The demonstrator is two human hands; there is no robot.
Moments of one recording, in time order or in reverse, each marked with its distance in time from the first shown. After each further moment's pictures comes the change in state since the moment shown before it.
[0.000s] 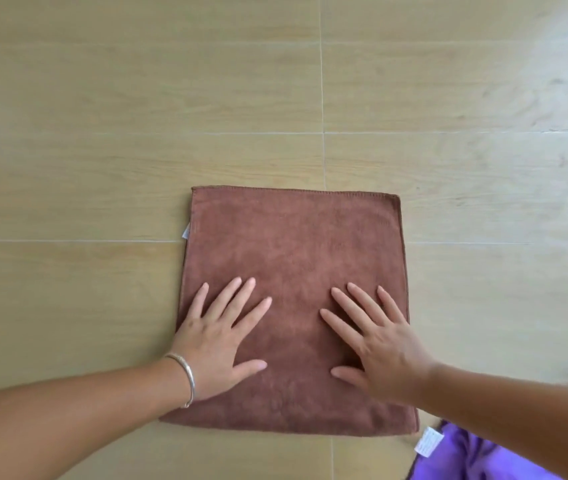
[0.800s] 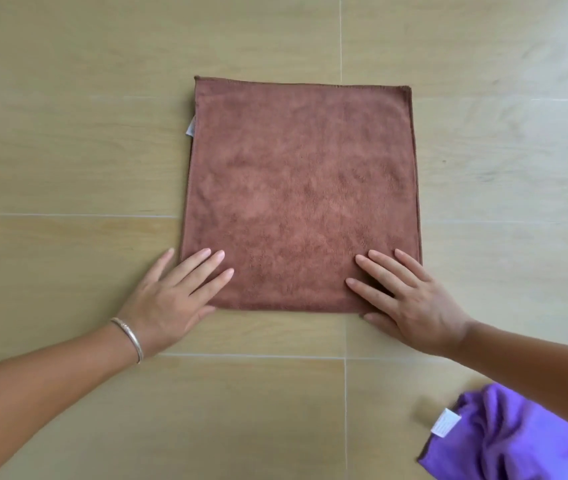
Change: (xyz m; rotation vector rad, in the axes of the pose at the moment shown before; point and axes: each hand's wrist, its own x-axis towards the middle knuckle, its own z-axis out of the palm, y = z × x) left_hand -0.020 -0.079 0.011 0.095 0.197 0.130; right_hand 0.013 0.044 0.022 -0.028 0.332 -0.166
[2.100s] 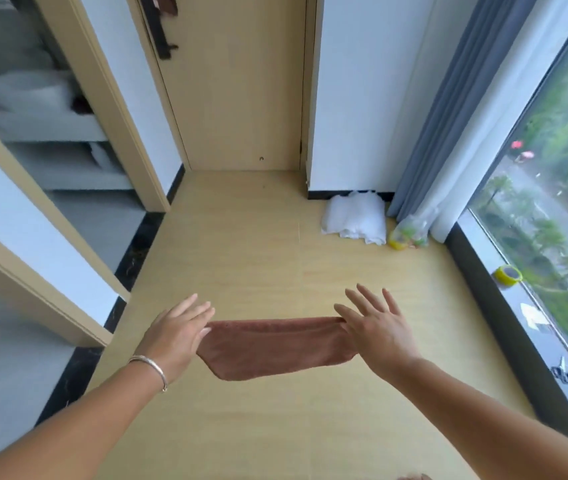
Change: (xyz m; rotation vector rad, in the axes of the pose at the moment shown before) left_hand -0.144 -0.050 -0.877 -0.165 0.255 -0.429; right_hand 0.089 -0.095 -0.917 -0.093 -0.043 0.512
